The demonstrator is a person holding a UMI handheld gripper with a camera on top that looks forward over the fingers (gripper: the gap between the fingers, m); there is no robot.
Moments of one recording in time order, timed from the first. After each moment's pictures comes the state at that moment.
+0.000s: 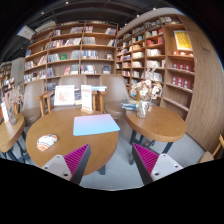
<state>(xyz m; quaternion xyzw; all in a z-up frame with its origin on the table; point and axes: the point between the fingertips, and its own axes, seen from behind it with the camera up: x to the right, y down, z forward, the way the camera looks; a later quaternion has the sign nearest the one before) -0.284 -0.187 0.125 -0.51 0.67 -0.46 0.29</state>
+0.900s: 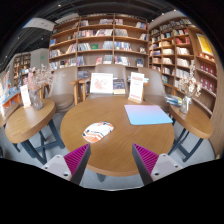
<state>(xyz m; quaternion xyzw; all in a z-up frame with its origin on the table) -0.237 0.041 0.057 -0.61 0.62 -0.37 0.34</state>
